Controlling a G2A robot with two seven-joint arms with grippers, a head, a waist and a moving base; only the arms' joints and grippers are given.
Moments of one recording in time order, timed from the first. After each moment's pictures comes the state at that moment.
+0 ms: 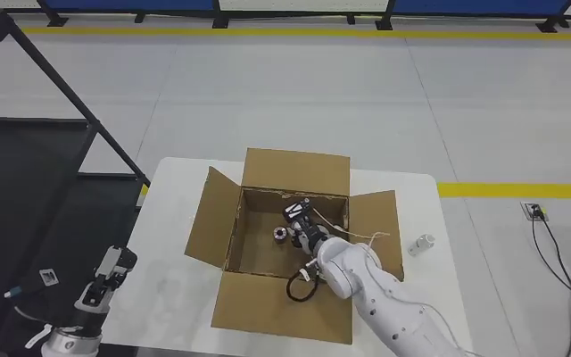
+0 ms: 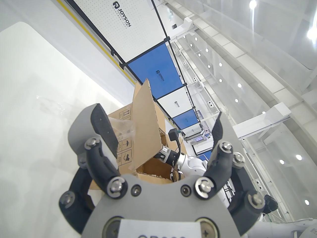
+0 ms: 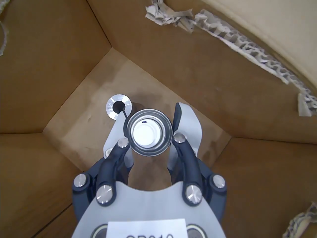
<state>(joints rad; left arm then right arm) 1.71 -1.21 -1.93 -1.91 -0.10 -0.46 -0.32 -0.72 -1.40 0.81 -1.27 -1.15 0.08 0.59</state>
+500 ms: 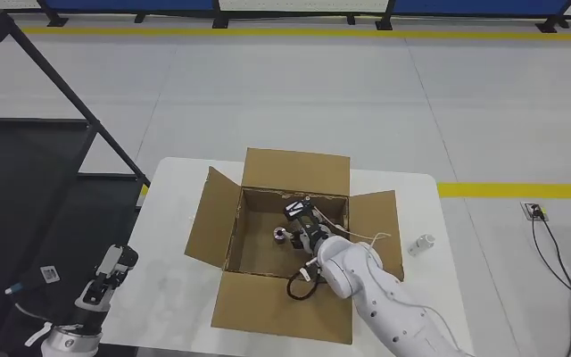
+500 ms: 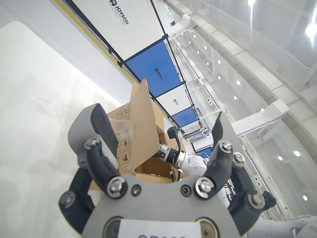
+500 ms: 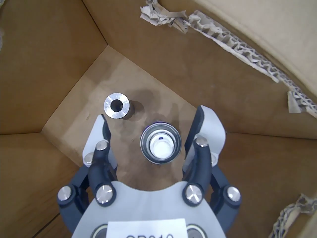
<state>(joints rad) 1.70 -1.20 -1.93 -1.91 -0.11 -0.46 -0.34 -0.76 -1.40 0.87 -1.36 -1.21 0.09 0.66</state>
